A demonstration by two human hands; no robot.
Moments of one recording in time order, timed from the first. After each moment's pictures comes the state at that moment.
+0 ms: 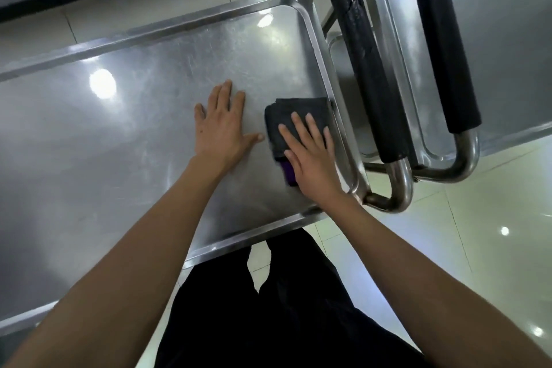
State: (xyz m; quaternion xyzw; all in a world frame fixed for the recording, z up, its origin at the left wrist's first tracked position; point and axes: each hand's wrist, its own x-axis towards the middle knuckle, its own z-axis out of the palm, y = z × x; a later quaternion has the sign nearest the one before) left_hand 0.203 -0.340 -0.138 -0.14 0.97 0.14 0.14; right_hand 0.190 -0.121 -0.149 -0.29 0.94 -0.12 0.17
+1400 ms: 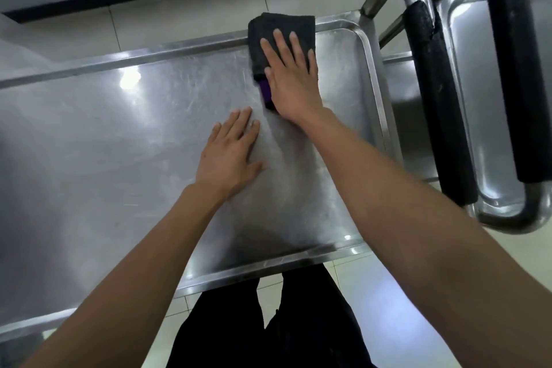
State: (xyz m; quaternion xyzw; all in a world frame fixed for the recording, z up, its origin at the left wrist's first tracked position) left_hand 0.252 -0.411 -0.141 -0.10 0.96 0.18 0.18; right_hand 0.066 -0.323 -0.159 -0.33 0.93 -0.08 0.15
